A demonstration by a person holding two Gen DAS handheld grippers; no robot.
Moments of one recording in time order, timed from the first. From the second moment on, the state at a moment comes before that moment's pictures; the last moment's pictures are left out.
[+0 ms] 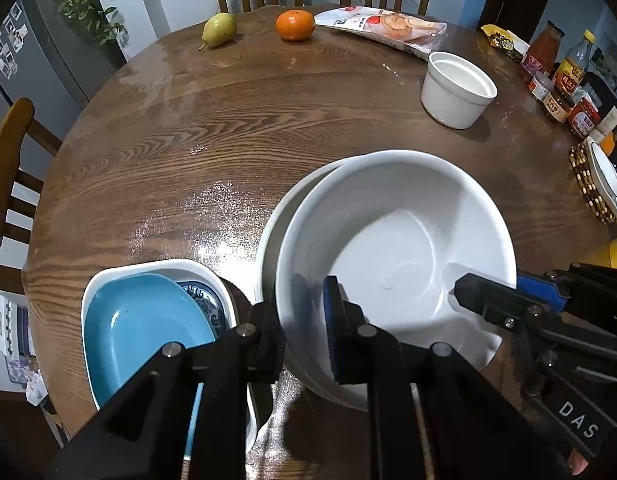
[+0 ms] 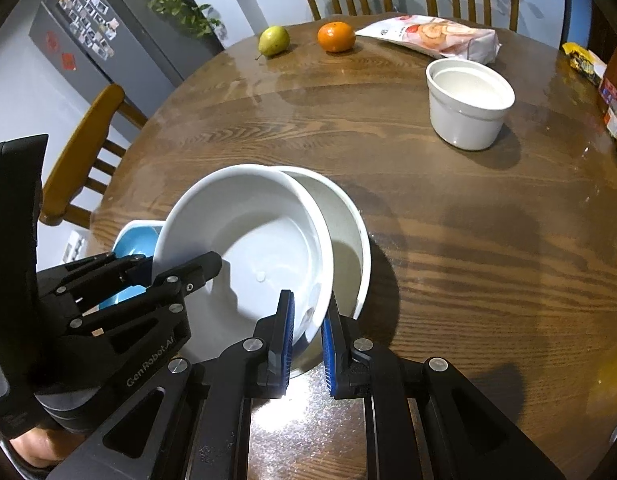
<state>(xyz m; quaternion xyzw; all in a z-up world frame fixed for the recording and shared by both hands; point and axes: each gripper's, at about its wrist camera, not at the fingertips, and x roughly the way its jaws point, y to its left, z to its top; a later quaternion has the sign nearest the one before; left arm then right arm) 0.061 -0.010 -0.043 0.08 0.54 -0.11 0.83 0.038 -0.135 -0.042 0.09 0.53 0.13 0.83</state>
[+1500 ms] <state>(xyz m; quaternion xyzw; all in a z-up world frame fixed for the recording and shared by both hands) 0.065 -0.020 -0.040 0.10 0.53 -0.11 0.84 0.039 -0.128 -0.040 0.04 0.54 0.11 0.83</state>
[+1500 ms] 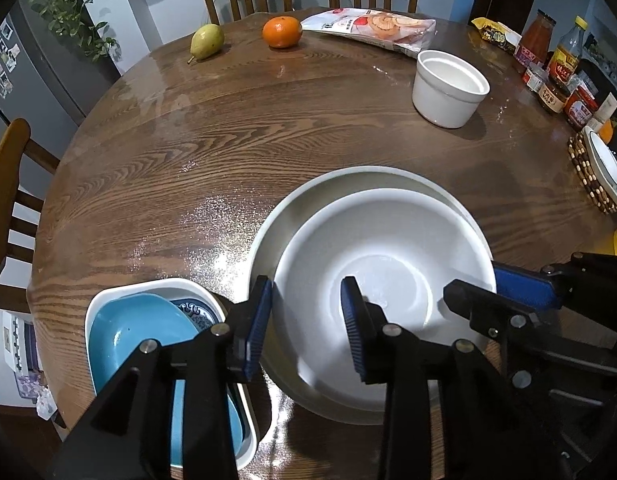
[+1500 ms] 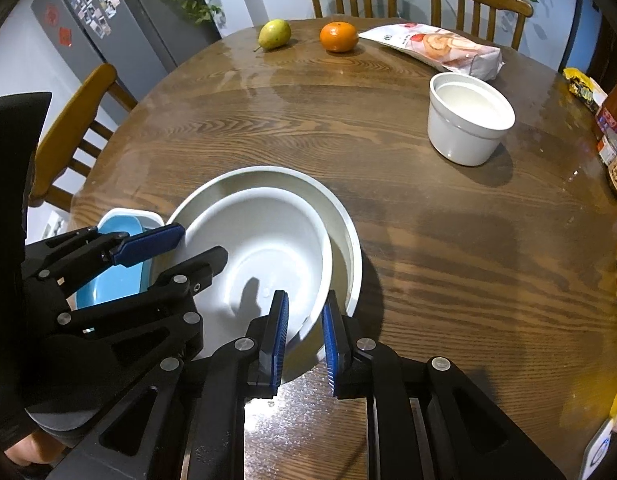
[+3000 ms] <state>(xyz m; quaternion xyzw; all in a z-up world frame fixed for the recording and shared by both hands) 0.040 -0.027 -0.006 0.08 0.49 -0.11 0.86 0.004 -0.189 -0.010 0.14 0.48 0.08 0.86</state>
